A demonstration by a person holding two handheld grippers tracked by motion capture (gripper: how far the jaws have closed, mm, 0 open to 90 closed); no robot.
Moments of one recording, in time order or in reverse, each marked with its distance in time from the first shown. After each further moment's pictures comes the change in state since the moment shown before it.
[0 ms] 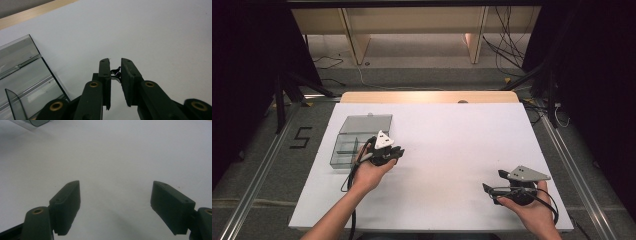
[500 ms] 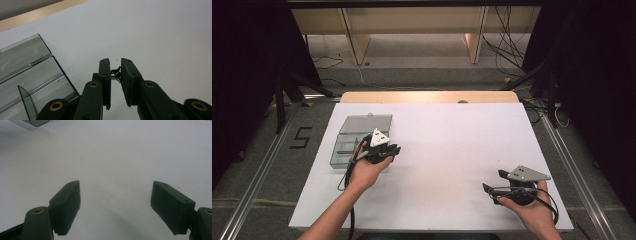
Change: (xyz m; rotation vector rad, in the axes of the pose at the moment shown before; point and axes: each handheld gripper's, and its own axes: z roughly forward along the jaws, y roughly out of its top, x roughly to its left) left arm 0.010 0.000 -0.005 -0.008 0.022 -0.024; right arm 0.000 0.000 0.000 -0.001 0.000 0.000
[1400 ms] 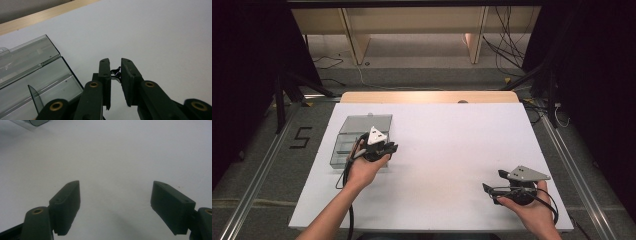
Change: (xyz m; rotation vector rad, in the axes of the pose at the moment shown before) left arm 0.008 0.002 -0.002 -0.007 0.019 -0.007; right arm 0.000 0.000 0.000 0.004 -0.001 0.000
